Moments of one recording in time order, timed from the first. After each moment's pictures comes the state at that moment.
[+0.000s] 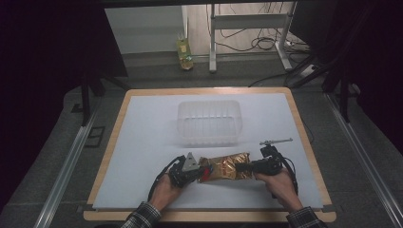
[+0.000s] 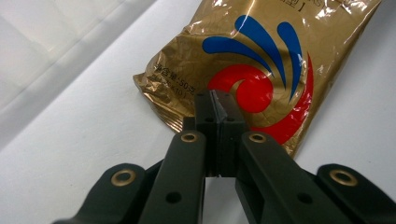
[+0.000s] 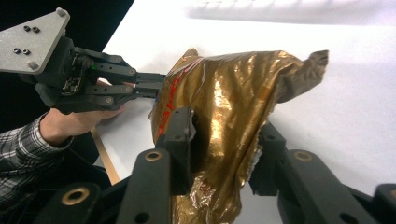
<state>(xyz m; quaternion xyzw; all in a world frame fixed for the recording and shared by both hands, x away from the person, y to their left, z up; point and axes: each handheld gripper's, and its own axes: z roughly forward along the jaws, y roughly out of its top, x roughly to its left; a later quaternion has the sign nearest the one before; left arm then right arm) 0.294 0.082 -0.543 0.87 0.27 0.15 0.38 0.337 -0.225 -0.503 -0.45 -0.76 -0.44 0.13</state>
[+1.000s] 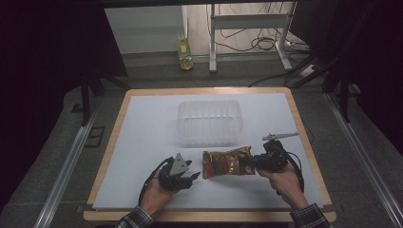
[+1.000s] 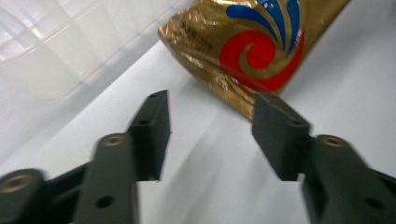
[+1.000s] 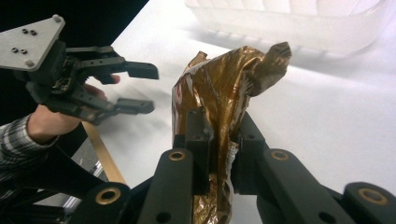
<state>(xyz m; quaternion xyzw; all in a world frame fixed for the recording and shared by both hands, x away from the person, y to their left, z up) 0.270 0.108 -0.522 0.85 0.29 0.19 0.40 0.326 -0.223 -0.458 -0.42 -0.79 -0.45 0.06</state>
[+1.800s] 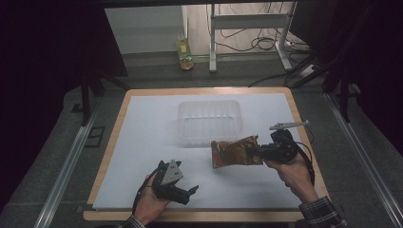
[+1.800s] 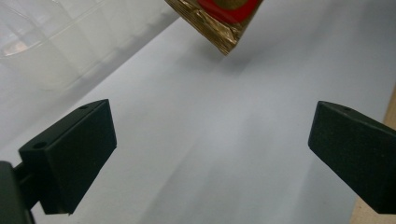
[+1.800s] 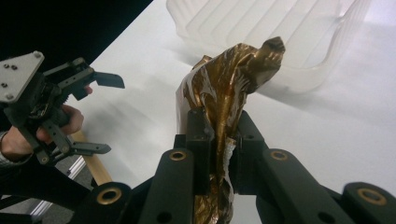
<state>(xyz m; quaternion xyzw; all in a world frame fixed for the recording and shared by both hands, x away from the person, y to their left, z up) 0.245 0.118 -0.516 0.84 0.29 0.18 0.42 0.328 -0.230 -0.410 -0.42 -0.80 -0.43 0.01</state>
